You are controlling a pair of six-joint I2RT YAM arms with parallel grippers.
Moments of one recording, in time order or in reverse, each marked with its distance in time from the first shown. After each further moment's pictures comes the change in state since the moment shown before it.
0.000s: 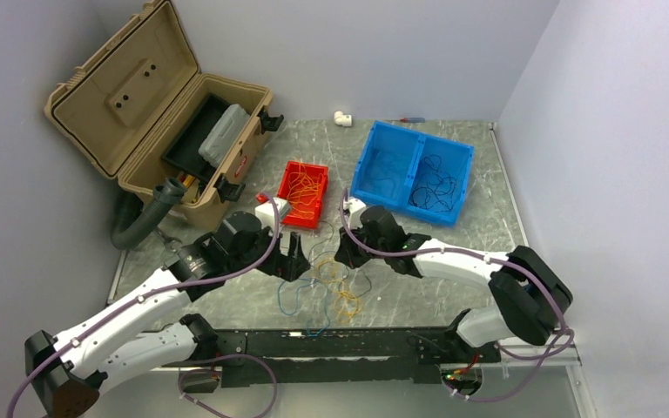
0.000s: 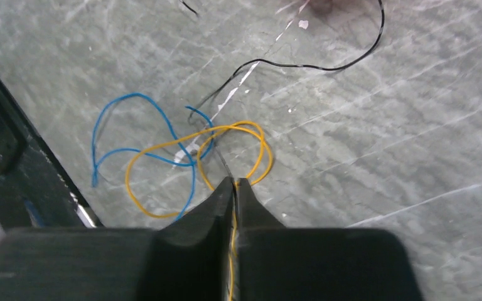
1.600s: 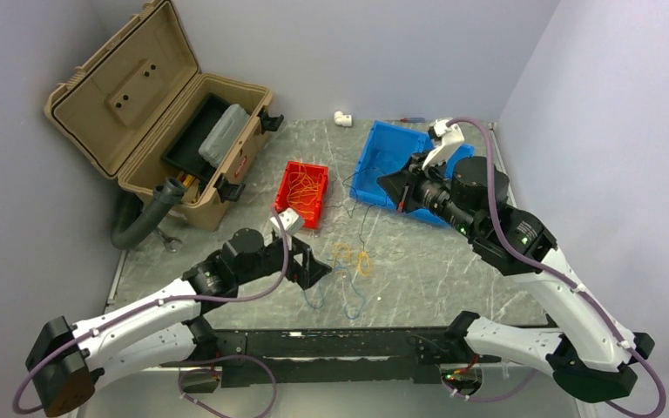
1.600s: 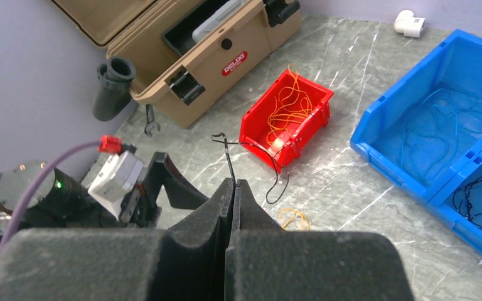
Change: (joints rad) left arm -0.069 0.004 -0.223 0.521 0.085 0.080; right arm 0.006 -0.426 0.722 -0.692 0.362 0.082
